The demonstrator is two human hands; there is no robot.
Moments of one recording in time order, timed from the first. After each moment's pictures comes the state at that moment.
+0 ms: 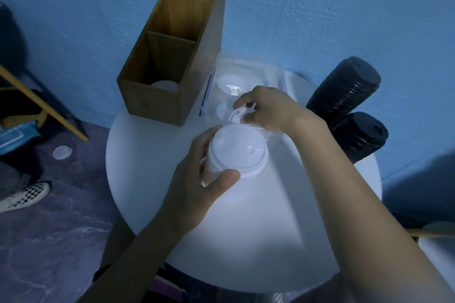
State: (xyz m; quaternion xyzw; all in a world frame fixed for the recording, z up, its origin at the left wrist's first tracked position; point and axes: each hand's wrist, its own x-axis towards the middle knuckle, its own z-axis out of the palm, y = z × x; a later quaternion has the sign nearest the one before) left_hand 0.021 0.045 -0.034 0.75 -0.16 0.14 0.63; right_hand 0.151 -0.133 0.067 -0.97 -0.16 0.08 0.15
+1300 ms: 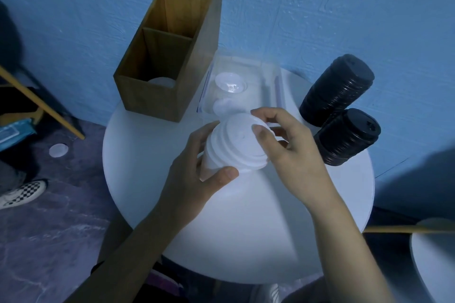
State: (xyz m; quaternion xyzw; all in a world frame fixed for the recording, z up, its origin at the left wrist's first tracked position) left_hand 0.021 0.044 -0.034 0.76 -0.16 0.15 0.61; right_hand 0.024 -0.143 0.051 -0.82 -0.07 -0.06 0.57
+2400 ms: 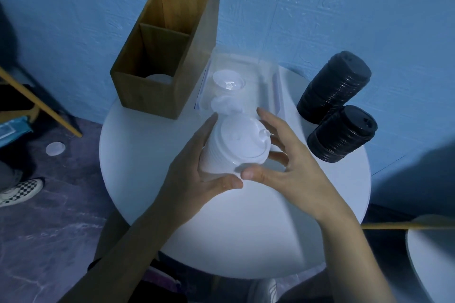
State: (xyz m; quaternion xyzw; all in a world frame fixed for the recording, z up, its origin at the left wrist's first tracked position) left_hand 0.030 0.042 -0.046 0.79 -0.23 0.24 0.51; right_hand 0.006 -0.164 0.038 -0.83 -0.13 0.04 0.54
